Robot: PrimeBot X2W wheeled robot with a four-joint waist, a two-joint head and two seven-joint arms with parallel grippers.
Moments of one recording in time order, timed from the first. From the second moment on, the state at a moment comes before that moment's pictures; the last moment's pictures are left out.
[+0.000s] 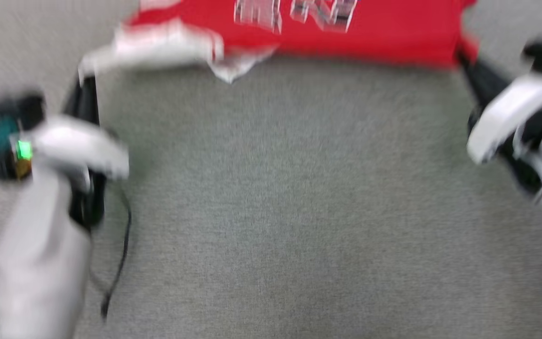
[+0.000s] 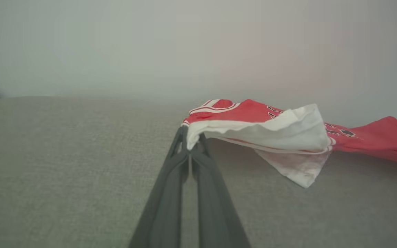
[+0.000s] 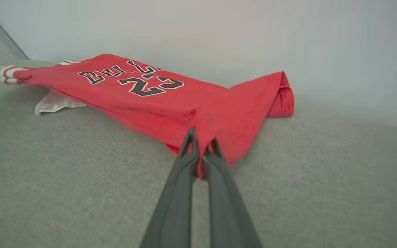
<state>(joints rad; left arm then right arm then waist) -0.78 0.33 -0.22 0.69 -0.60 -0.06 -0.26 -0.99 -0.48 0.73 0.76 0.80 0.13 -0.15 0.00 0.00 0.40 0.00</state>
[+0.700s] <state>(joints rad) 0.18 0.41 -0.17 -0.07 -0.69 0.26 0.00 -0.29 -0.54 0.59 0.54 0.80 0.13 -0.13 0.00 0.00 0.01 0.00</state>
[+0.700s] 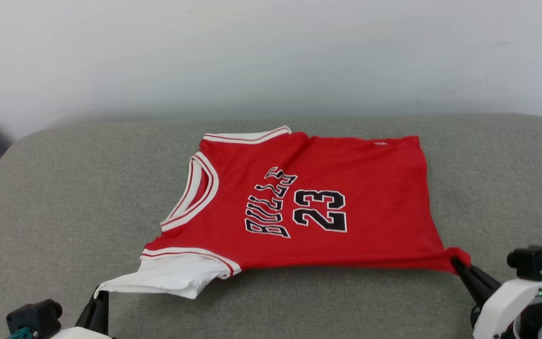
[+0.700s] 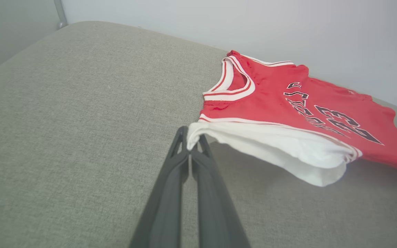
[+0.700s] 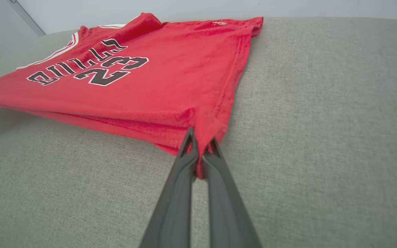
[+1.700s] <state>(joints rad) -0.24 0.36 -0.27 0.09 -0.69 0.15 0.06 -0.24 -0.39 0.22 0.28 0.53 0.13 0.28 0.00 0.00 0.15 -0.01</state>
